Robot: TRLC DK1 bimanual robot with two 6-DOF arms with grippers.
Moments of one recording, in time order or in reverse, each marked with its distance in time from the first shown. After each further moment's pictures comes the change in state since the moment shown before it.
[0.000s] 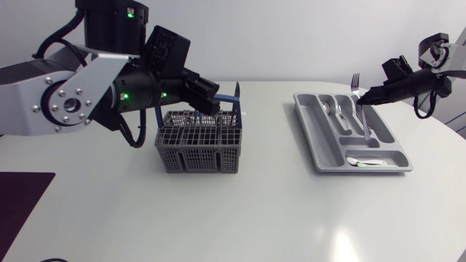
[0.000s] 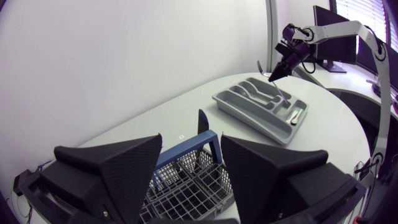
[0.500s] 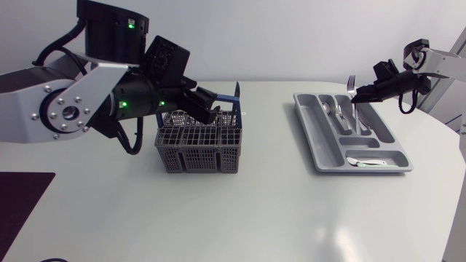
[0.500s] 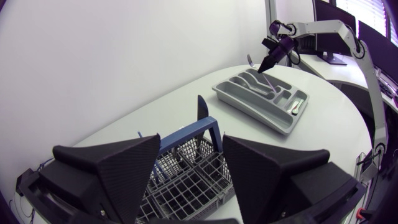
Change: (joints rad) left arm 0.001 -0.014 -0.032 -0.019 -0.006 0.018; right arm -0.002 0.310 0.393 -0.095 0.024 0.108
